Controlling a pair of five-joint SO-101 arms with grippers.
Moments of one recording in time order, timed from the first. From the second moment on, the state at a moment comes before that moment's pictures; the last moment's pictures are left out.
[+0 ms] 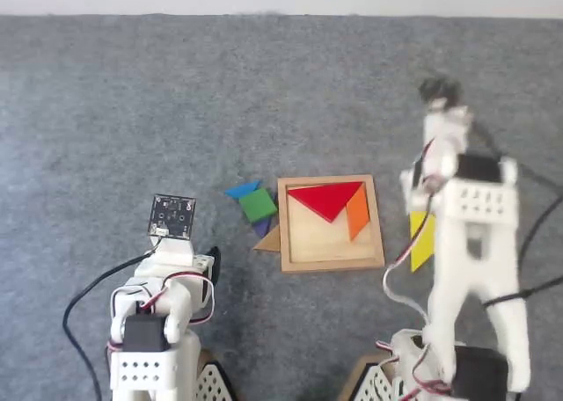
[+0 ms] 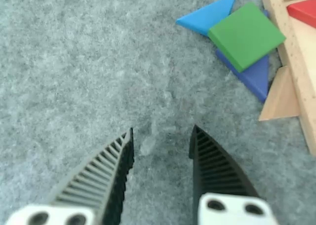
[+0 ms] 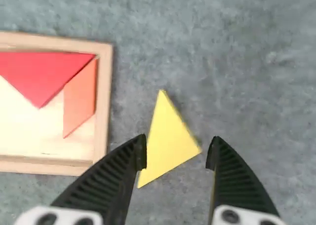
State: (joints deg) left arm -6.3 -102.2 97.2 71.5 -0.9; right arm 1.5 -22.3 32.5 69.9 15.3
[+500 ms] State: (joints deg) left arm -6.3 -102.2 97.2 71.5 -0.9; right arm 3.3 -18.8 41.9 63.7 6.7
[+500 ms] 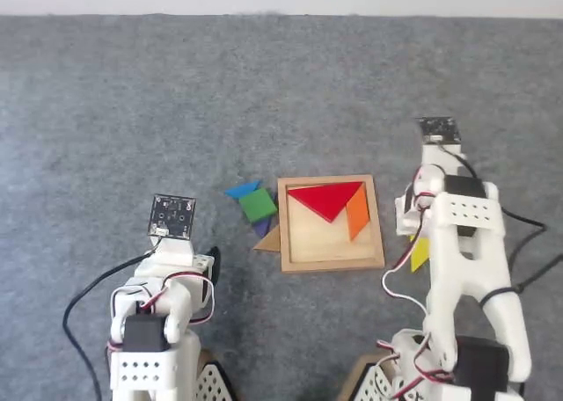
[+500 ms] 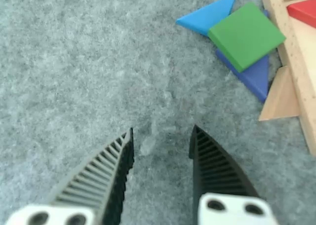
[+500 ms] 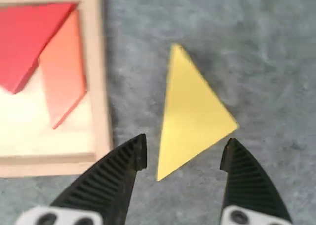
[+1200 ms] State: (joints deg) left arm -6.3 -102.2 97.2 71.5 -0.9; right arm 6.2 -7.7 42.9 57.1 6.9
